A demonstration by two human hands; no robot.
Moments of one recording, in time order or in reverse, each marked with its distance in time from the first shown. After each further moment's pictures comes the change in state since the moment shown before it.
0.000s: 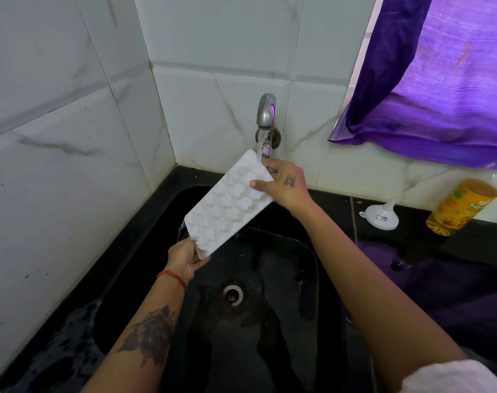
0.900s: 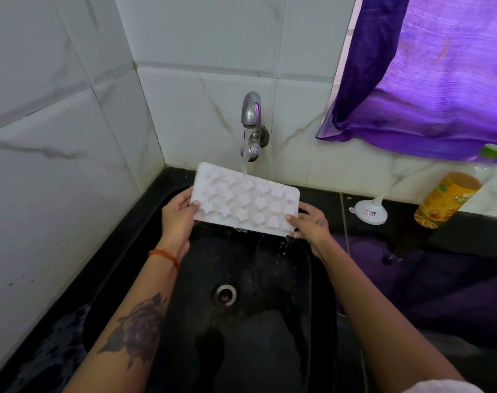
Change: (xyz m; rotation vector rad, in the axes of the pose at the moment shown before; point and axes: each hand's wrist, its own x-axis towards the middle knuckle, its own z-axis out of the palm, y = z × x) left_hand -0.033 0.050 0.039 0.145 -0.086 0.504; right_hand -0.031 0.121 -0.024 0.338 0.142 0.475
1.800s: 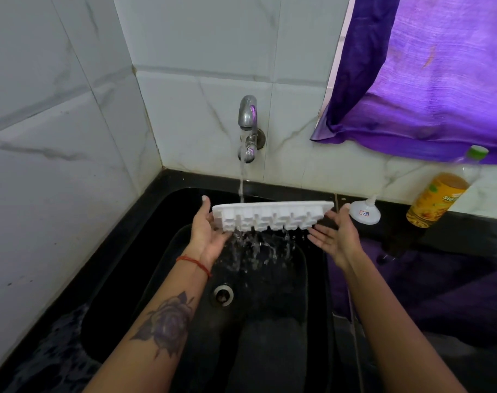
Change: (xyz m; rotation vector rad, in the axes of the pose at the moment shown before) left_hand -0.015 -0.024 0.038 -0.609 -0.199 -0.488; right_hand -0.024 0.001 -0.051 0.489 0.072 0.183
